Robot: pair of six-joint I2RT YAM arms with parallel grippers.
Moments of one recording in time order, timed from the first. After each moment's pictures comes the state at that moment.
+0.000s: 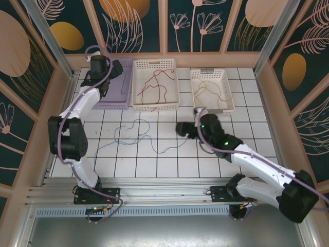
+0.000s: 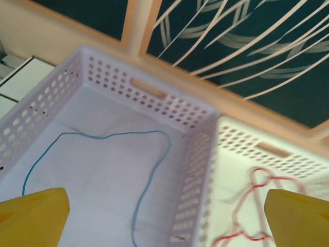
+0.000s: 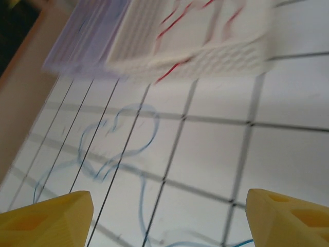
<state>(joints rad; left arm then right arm) -0.11 1.78 1.50 -0.18 -0.14 -0.51 0.66 0.99 0.64 -0.14 -0.02 0.62</state>
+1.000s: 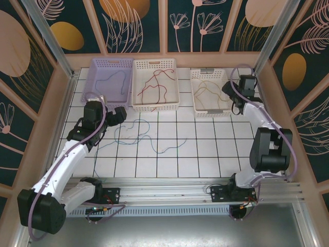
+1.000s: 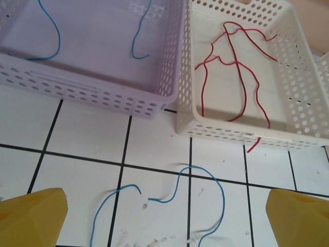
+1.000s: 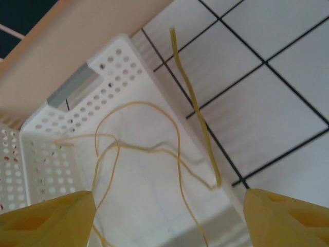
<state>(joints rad) -0.26 1.02 0.78 -0.38 -0.06 -0.46 -0.06 1.62 1.14 -0.18 0.00 0.59</state>
